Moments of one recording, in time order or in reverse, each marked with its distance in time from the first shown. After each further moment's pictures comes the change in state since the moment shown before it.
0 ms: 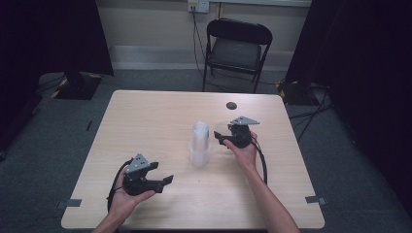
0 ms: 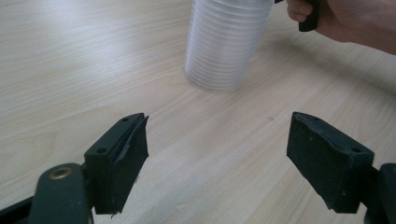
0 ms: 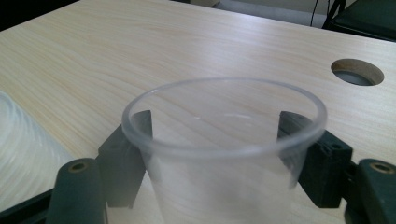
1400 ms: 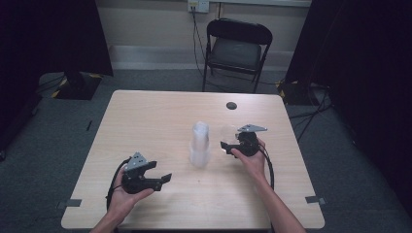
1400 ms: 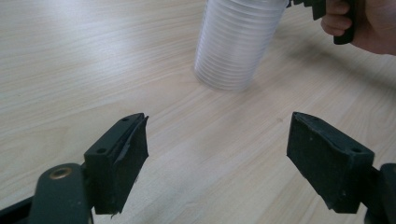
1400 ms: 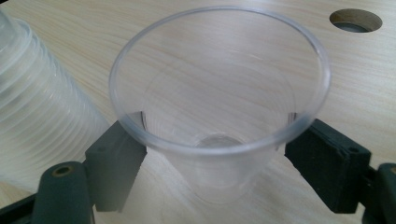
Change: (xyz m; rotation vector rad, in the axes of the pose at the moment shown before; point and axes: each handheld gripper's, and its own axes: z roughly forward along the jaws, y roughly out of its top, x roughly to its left) left arm 0.009 -0.001 0.000 0.004 0.013 -0.030; right arm -0.006 -0.022 -0.027 0.094 0.020 0.029
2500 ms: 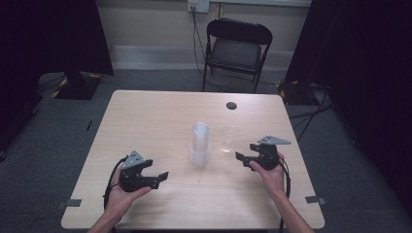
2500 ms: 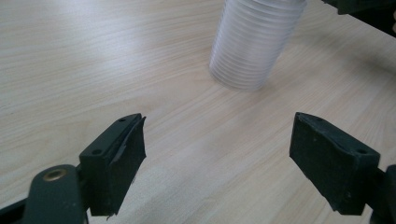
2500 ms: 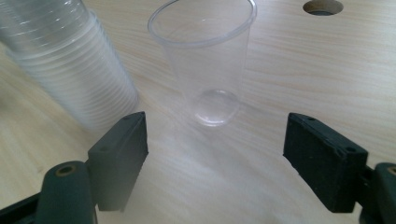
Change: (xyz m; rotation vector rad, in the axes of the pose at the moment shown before) left arm 0.007 0.000 -0.002 0.008 0.030 -0.013; right arm -0.007 -0.030 -0.070 -0.035 0.029 0.040
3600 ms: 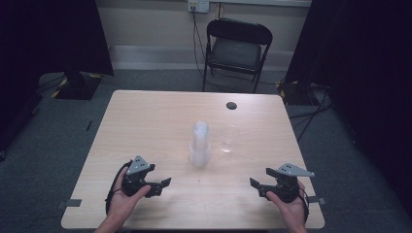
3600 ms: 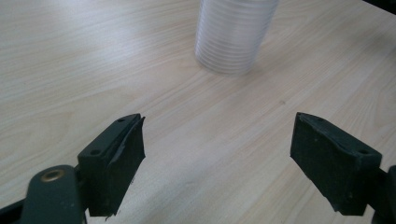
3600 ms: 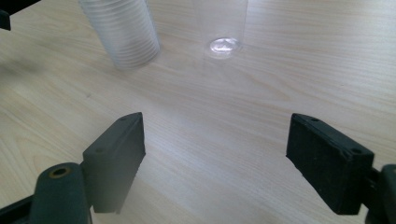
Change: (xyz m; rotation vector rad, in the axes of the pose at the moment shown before) left arm -0.016 -0.004 -0.001 0.038 0.004 0.056; right arm 0.028 -0.054 -0.079 0.001 -0.044 0.010
